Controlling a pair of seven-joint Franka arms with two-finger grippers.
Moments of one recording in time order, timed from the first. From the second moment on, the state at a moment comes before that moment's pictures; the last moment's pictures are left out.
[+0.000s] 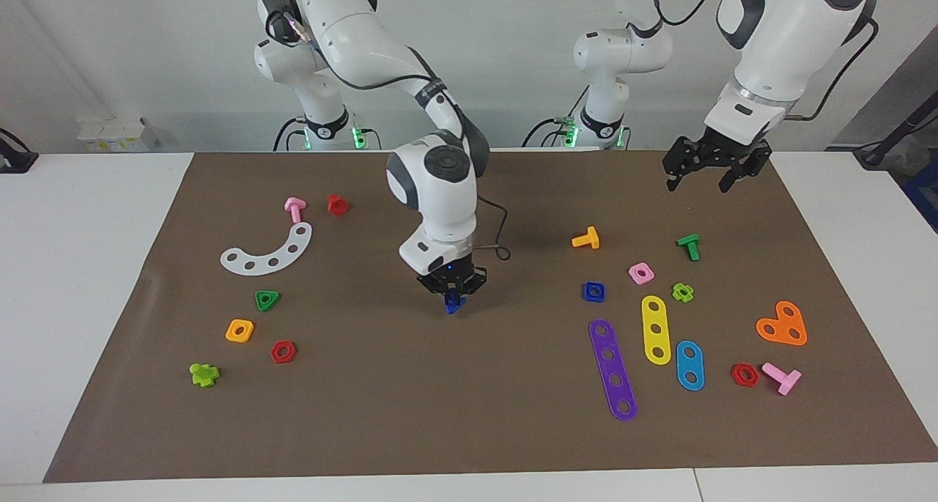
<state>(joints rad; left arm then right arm) -0.03 -0.03 -0.09 -1.68 -0.03 1.67 -0.02 0.48 0.49 -0.01 -1.56 -0.08 2.18 0.62</state>
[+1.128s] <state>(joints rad) -0.03 -0.03 -0.09 -1.70 -0.03 1.65 -0.02 0.08 0.22 -0.01 -2.10 -0.07 2.44 0.15</state>
